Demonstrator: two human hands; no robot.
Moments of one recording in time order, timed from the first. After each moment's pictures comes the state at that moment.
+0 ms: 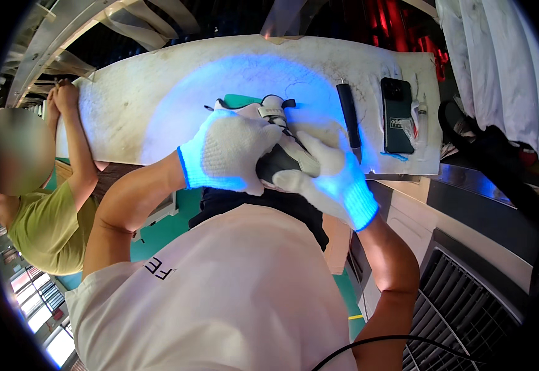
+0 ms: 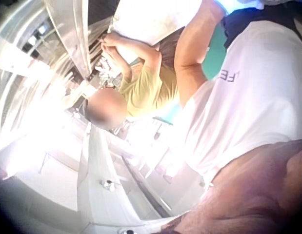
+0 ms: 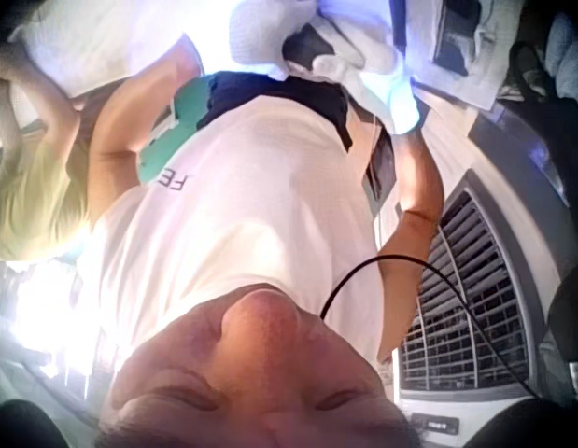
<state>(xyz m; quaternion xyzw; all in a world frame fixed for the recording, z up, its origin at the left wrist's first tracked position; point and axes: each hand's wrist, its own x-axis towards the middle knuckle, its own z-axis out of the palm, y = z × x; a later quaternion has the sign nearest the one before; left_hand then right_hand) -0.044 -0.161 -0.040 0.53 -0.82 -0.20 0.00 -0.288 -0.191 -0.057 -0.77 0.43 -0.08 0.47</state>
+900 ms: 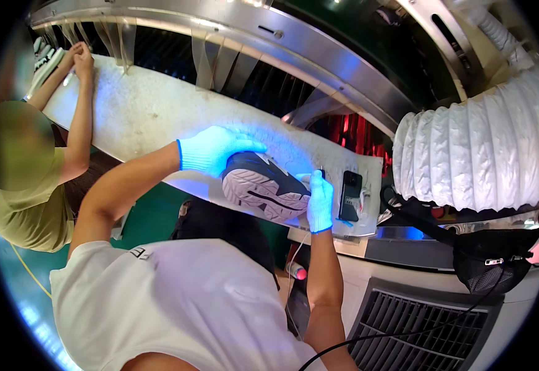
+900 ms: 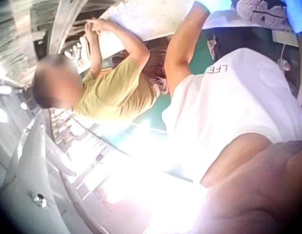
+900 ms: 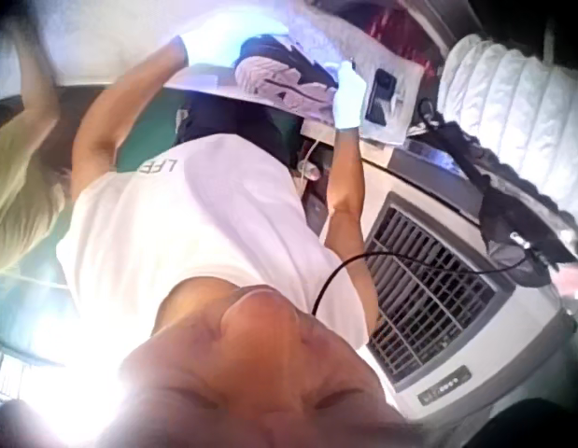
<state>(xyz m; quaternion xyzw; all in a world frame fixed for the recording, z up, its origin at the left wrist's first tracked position) 0.086 -0.145 -0.065 0.46 -0.83 -0.16 0.26 -0.274 -0.245 -0.123 -0.63 0.47 -0.32 0.52</state>
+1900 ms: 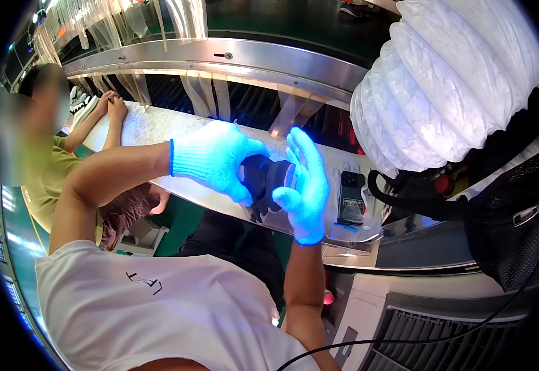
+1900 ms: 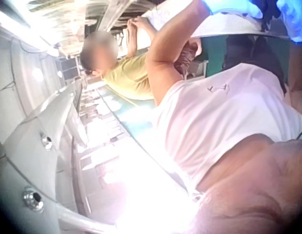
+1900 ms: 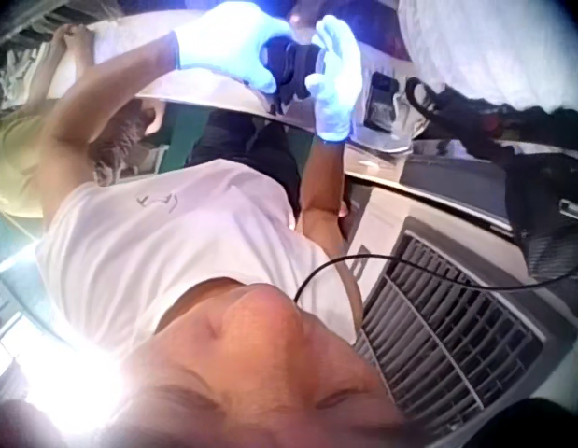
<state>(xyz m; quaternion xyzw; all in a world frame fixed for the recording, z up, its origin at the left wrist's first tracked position) -0.062 -0.141 0.111 0.60 -0.78 -0.18 0.03 -0.271 -0.208 -0.015 -0.58 0.12 -0.54 0.59</state>
